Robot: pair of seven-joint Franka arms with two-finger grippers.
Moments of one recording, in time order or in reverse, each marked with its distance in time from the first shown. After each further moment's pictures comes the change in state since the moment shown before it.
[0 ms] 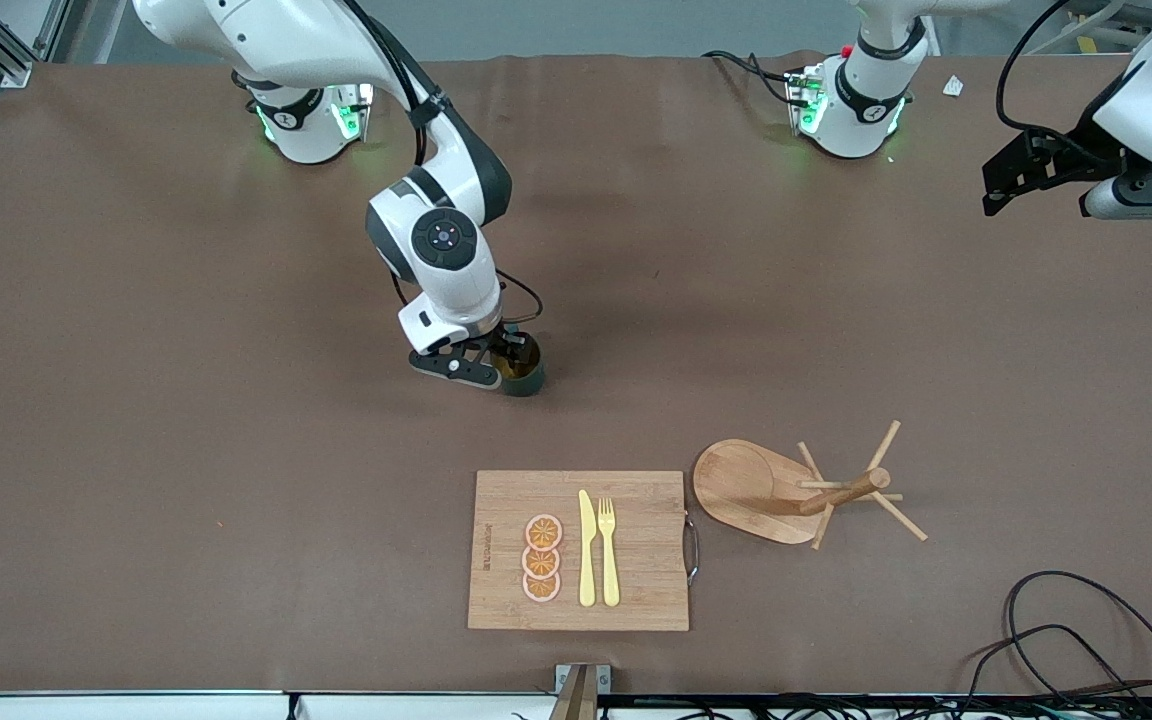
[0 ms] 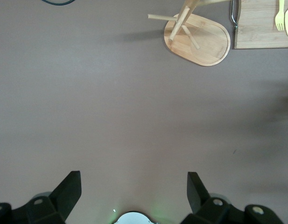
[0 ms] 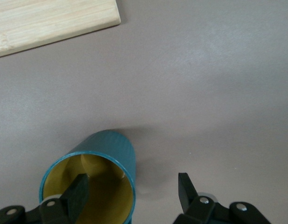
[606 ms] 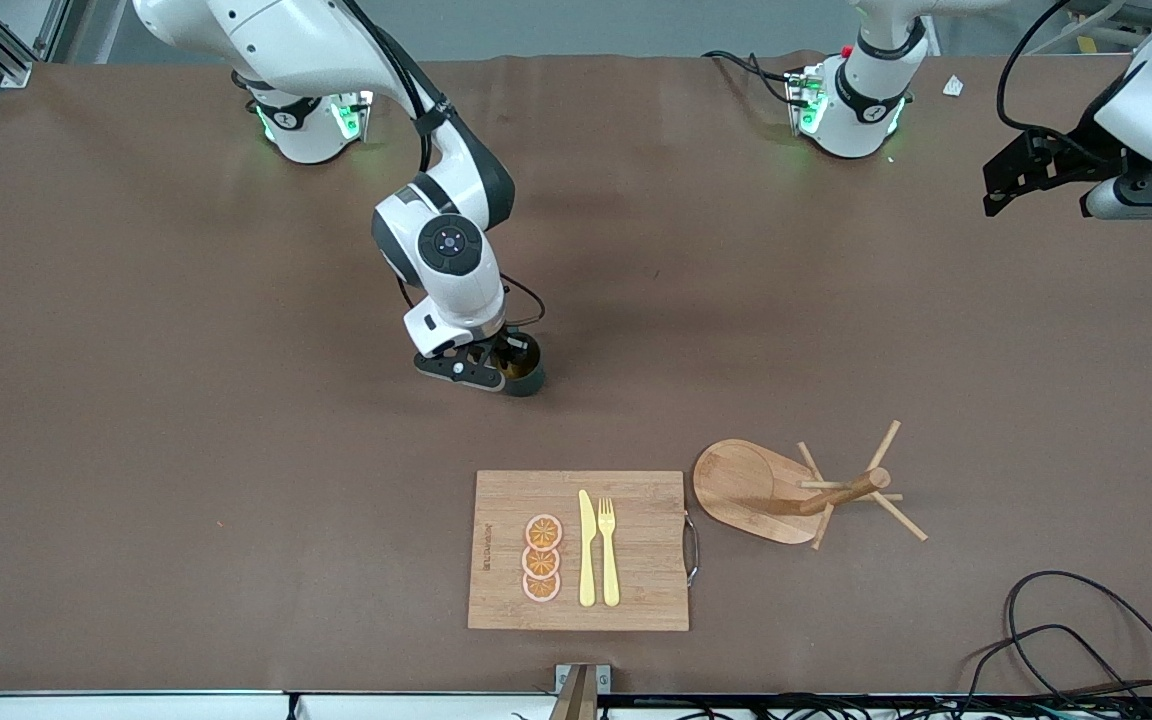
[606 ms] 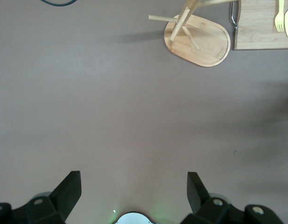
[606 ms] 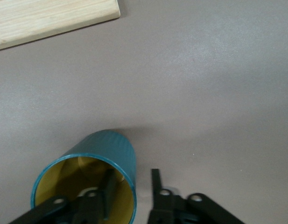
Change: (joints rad) left arm 0.002 -0.001 0.000 0.003 0.000 0.002 0.001; right arm 0.003 0.016 0.000 0.000 -0.002 0.010 0.002
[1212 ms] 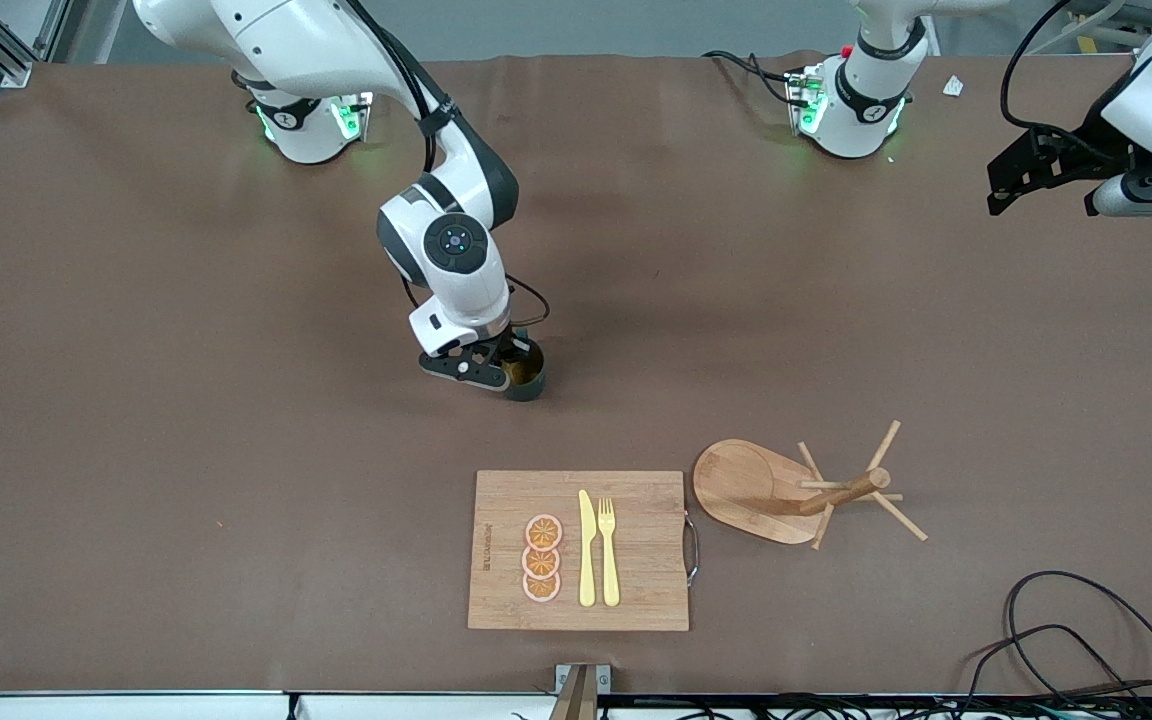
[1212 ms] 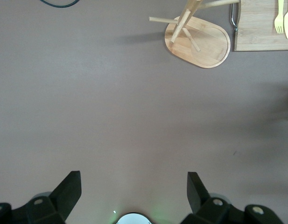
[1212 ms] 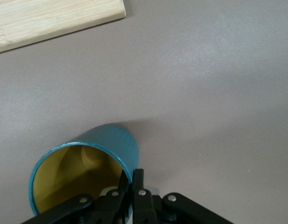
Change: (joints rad) left arm 0.003 -0.001 0.000 0.002 0.000 0.001 0.001; right arm 0.008 0.009 -0.001 0.007 -0.003 0.015 0.020
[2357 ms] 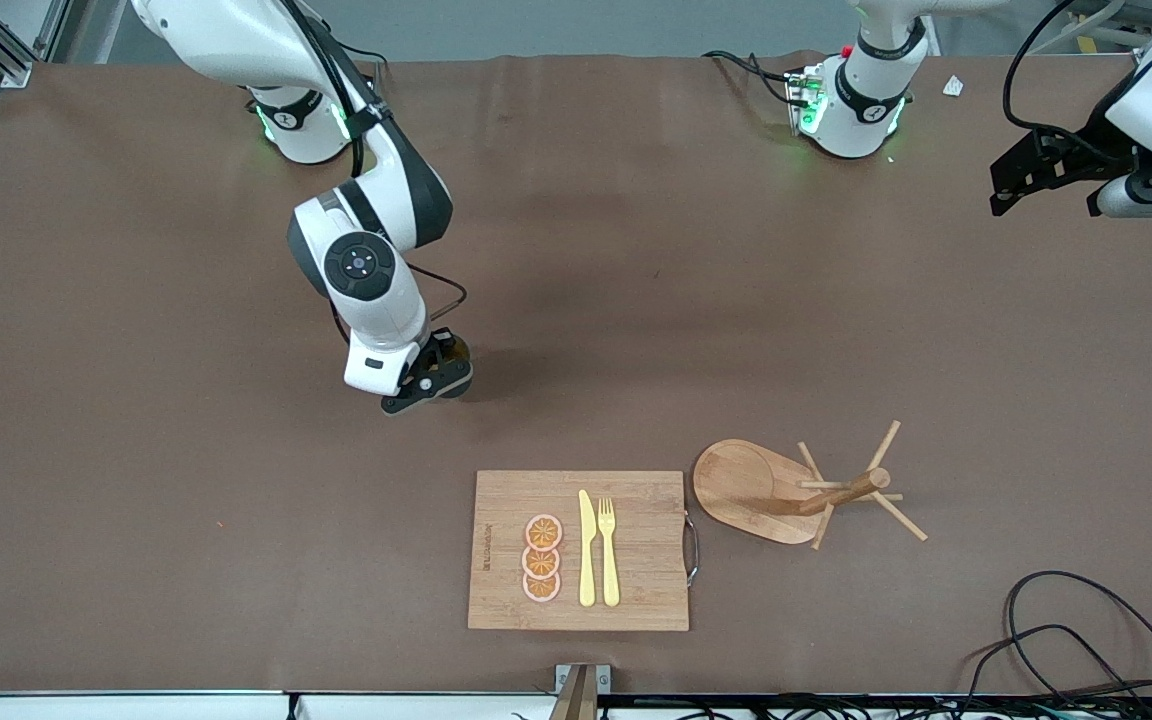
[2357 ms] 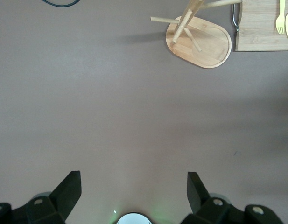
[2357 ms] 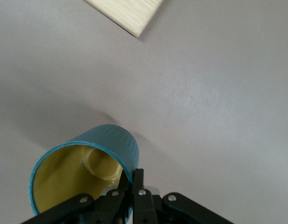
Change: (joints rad) left arm 0.005 0.000 0.000 -0.001 0.000 0.000 0.001; right arm -0.157 -0.118 -0.021 -0.060 -0.026 -0.084 -1.085
